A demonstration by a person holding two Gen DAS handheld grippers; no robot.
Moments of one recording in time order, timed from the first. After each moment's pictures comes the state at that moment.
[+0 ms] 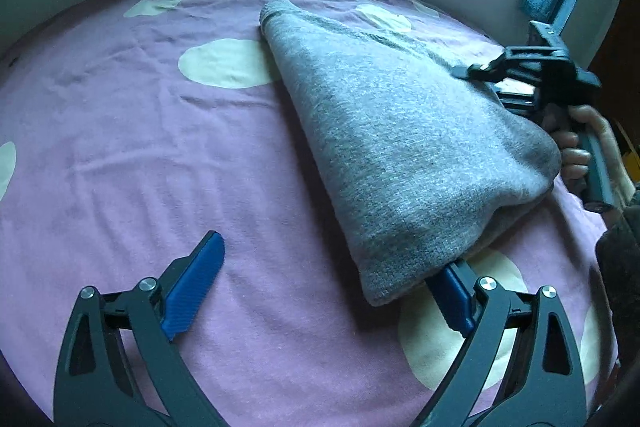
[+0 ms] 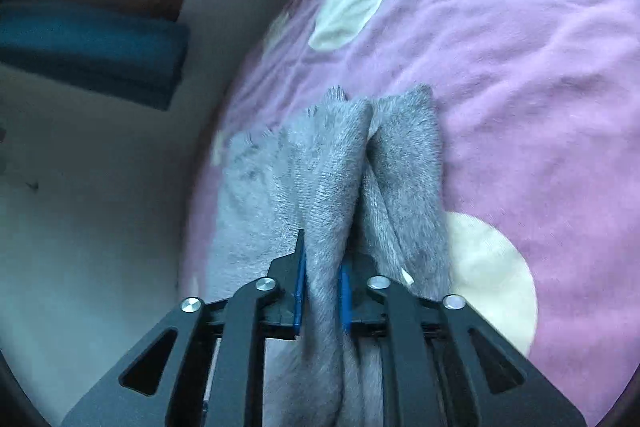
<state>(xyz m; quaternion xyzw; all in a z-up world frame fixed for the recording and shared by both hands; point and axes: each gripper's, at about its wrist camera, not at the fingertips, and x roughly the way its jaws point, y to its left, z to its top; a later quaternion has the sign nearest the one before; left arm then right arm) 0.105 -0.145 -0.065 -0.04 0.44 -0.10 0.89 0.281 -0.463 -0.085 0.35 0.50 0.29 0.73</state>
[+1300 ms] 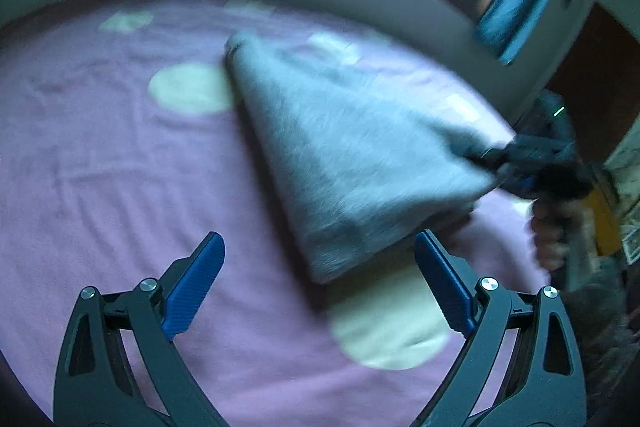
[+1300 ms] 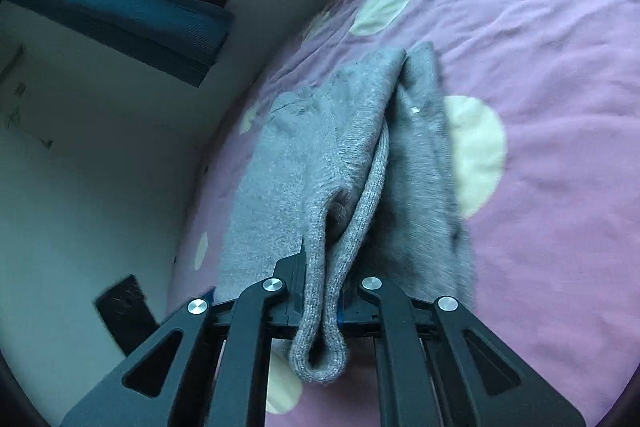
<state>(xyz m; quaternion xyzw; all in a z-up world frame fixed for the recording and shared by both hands) 0.074 -0.146 -0.024 -0.10 0.39 -0.19 0.90 0.175 -0.471 -0.059 0.30 0.47 0.29 0.77</state>
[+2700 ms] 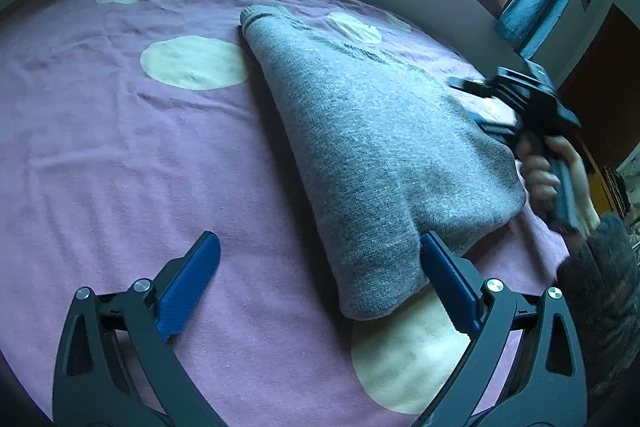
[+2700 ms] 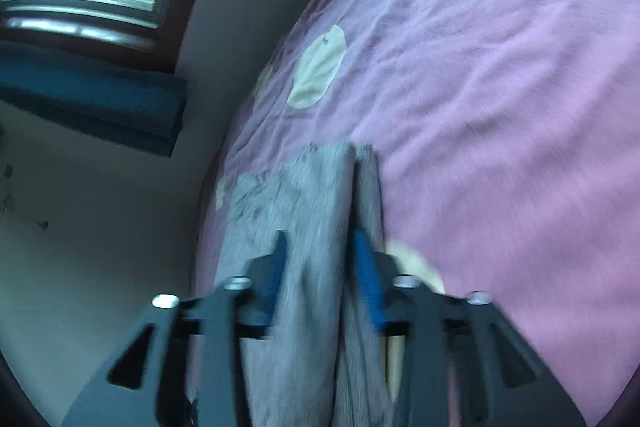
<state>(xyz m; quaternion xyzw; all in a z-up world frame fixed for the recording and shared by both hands) 0.109 -0.153 -0.068 -0.11 0.43 -0.16 0.88 0.266 -0.508 -0.080 0.39 0.46 0.25 0.75</state>
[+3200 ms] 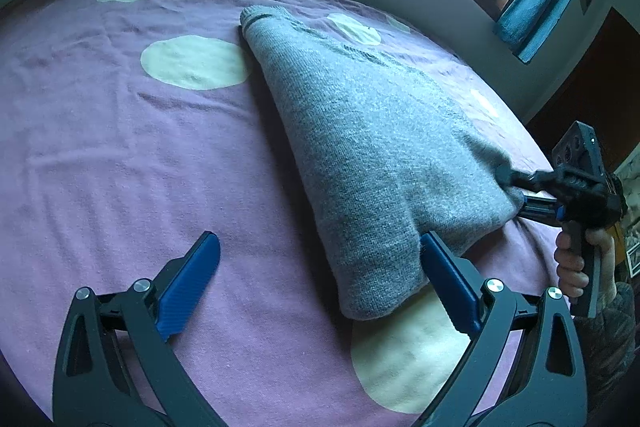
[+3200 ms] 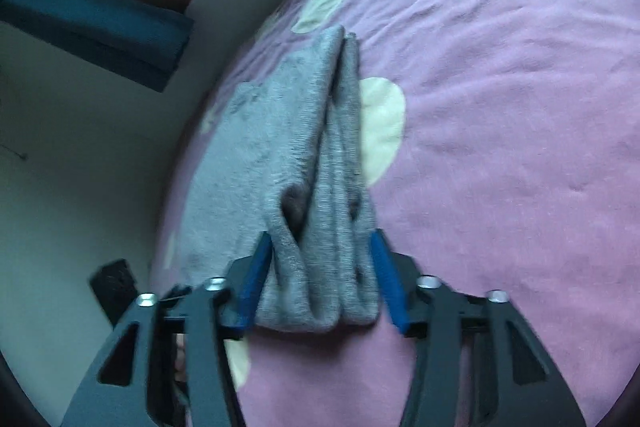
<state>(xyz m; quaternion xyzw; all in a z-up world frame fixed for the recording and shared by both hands) 0.107 -0.152 -0.068 -0.11 0.43 -0.16 0.88 0.169 -0.502 -0.081 0.30 0.50 0.24 0.78</state>
